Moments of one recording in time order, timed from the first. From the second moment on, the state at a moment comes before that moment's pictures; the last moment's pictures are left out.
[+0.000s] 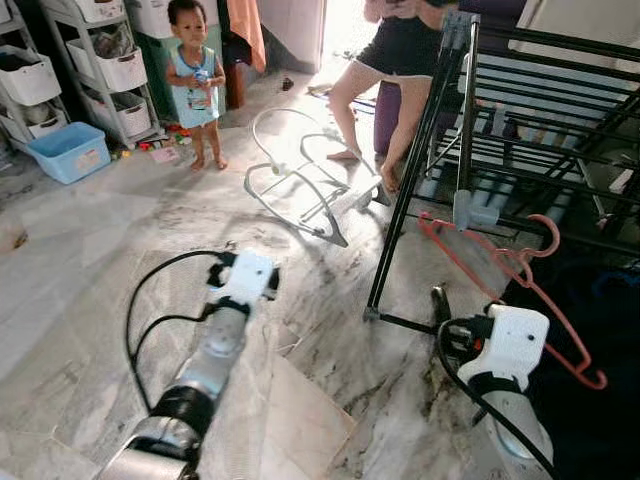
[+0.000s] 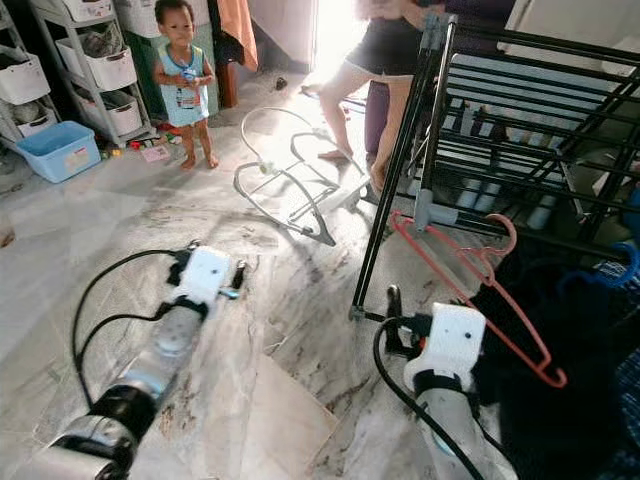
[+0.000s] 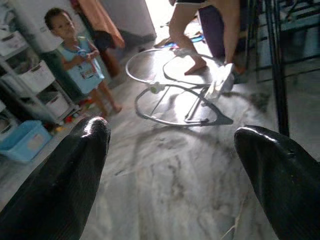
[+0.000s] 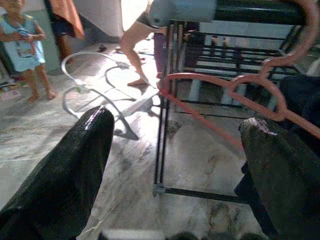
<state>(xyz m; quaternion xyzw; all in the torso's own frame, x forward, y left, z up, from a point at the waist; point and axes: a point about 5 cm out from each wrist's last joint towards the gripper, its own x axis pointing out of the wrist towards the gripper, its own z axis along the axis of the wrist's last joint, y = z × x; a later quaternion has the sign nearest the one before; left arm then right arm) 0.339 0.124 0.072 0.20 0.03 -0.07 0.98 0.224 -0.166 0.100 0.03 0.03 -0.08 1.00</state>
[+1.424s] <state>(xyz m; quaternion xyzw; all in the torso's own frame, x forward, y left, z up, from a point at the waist) 0.348 0.108 0.085 0.16 0.02 -0.05 0.99 0.236 -0.178 0.100 0.02 0.03 -0.12 0.99</state>
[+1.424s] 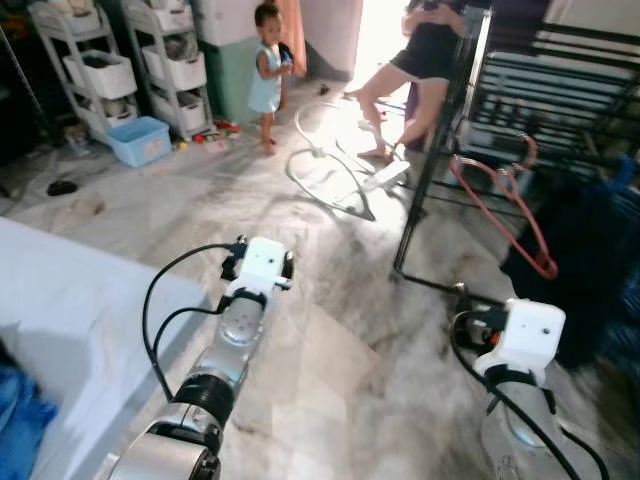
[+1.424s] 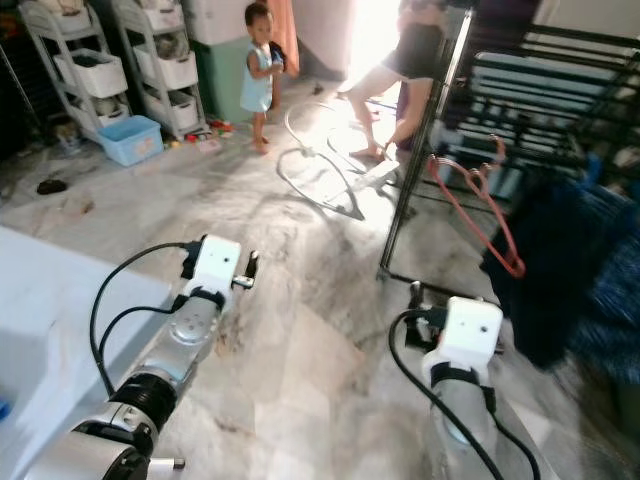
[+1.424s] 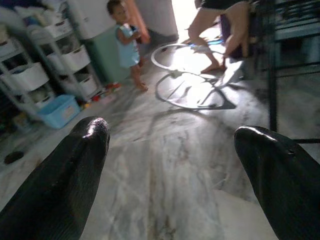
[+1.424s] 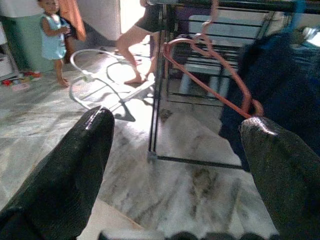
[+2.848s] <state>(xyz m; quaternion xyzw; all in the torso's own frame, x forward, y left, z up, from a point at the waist) 0.340 0.086 0.084 0.14 0.01 -0.13 0.98 0.231 -0.173 0.095 0.00 0.04 -0.10 0.99</state>
